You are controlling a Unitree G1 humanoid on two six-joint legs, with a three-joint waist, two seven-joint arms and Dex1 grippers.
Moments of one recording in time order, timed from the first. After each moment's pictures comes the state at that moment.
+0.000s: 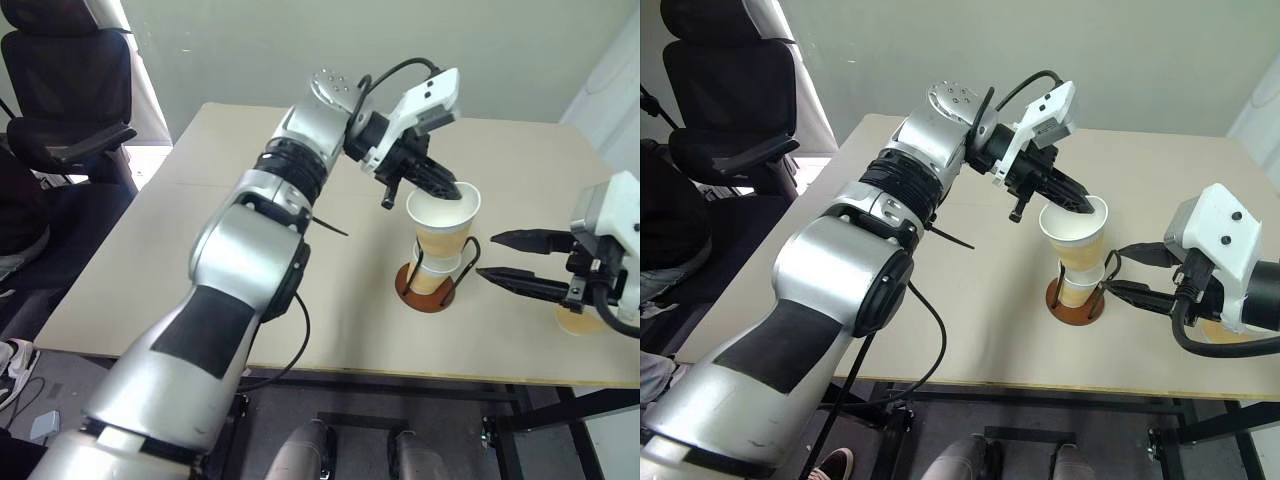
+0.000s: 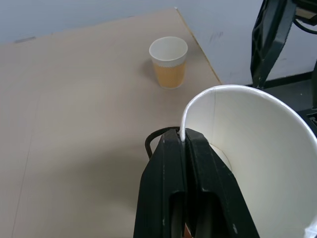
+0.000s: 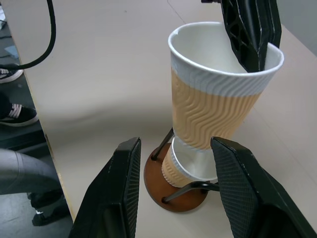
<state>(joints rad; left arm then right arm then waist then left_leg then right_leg) -1.74 0.10 -0.17 1.29 0.02 0.09 -1.54 -0.25 -1.22 -0.62 -0.79 1.01 1.12 0.74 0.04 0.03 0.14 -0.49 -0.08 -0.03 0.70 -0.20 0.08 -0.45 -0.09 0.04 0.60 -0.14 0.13</state>
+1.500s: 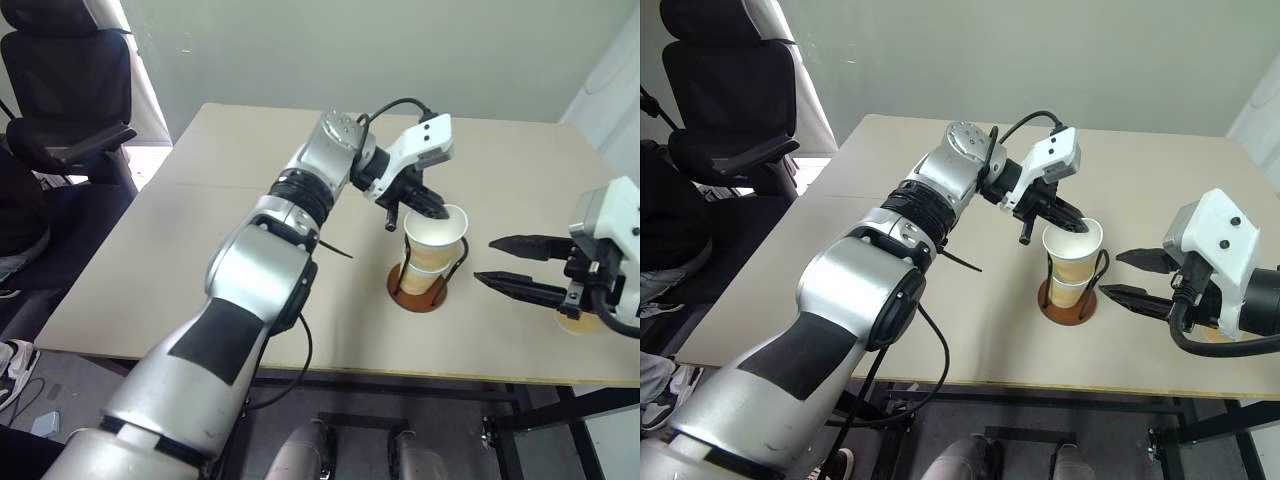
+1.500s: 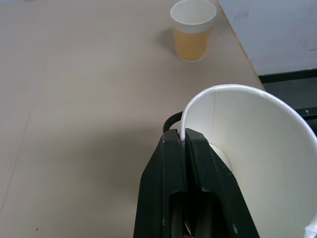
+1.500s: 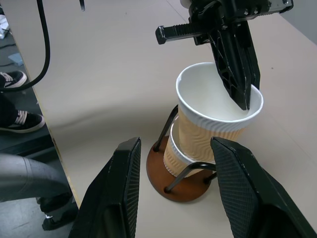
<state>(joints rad) -1.65 0.05 -0.15 1.32 0.12 0.08 -1.39 -0.20 -1.24 -0.65 -0.79 1.12 1.12 0.66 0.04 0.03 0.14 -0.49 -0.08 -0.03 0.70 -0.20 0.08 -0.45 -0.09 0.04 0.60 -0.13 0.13</state>
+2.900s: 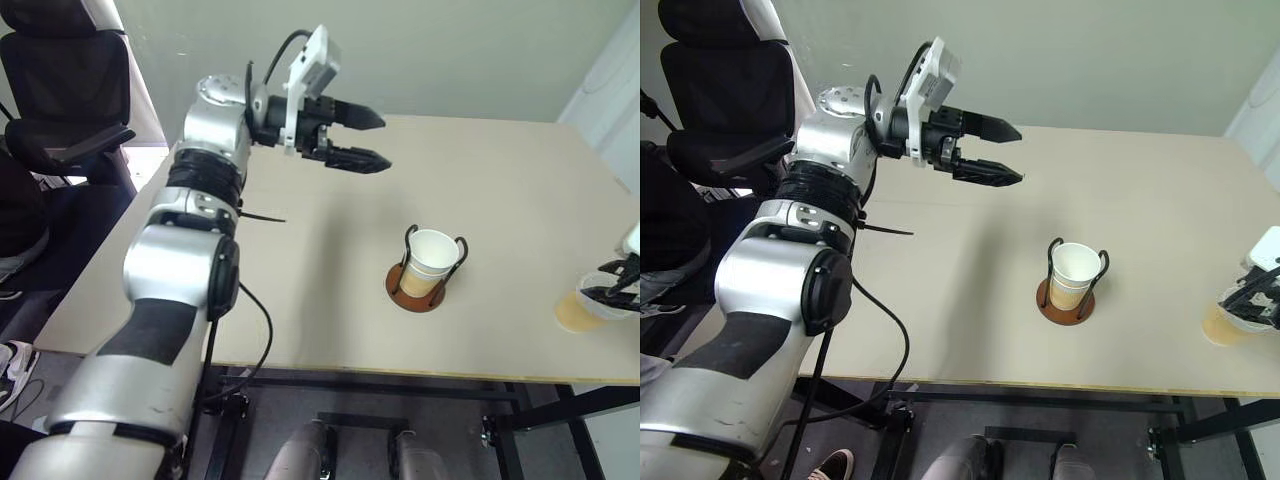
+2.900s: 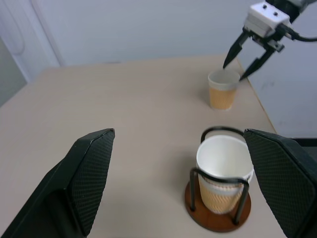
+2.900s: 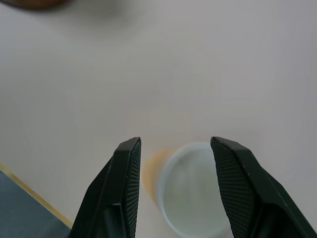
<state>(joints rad) -1.56 0.36 0.03 1.09 -0.06 0.18 -1.54 0.17 -1.38 -0.54 -0.26 0.34 0.72 1.00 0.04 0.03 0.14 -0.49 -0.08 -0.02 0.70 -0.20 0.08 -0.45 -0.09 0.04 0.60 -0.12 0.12</state>
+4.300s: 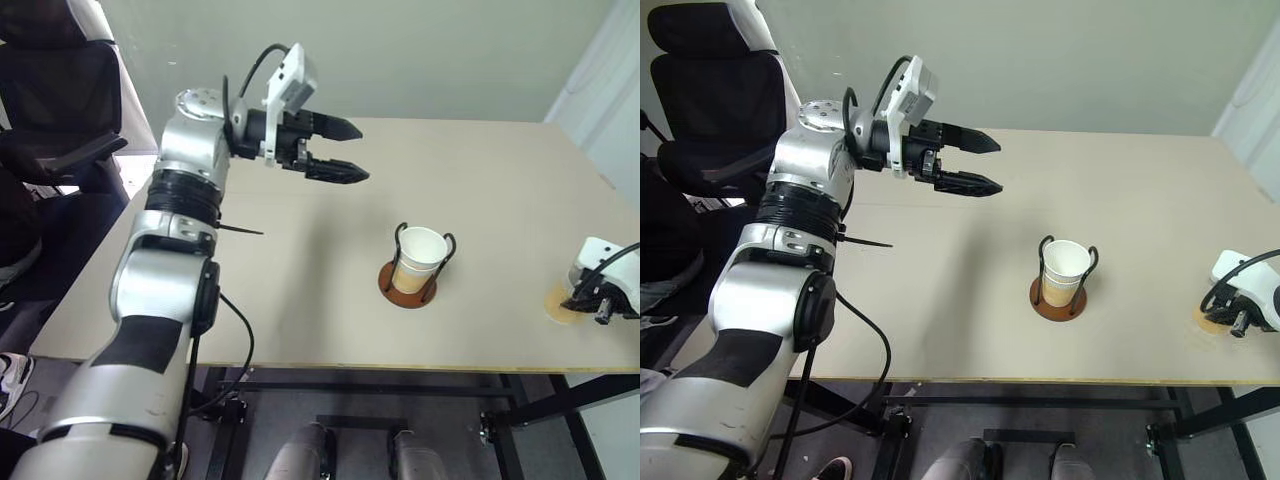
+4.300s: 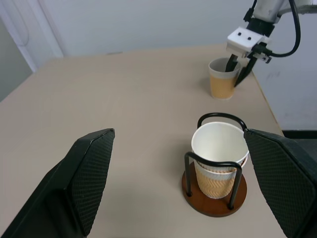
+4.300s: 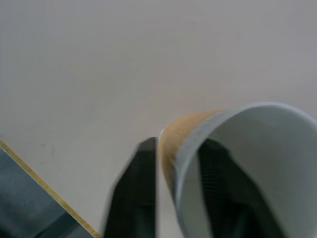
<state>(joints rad) -1.43 0.44 -0.04 0.89 -0.13 0.27 -1.50 -0.33 -1.29 0.03 0.17 0.09 0.49 1.20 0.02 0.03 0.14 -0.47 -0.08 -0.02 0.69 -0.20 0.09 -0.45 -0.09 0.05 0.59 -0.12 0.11</state>
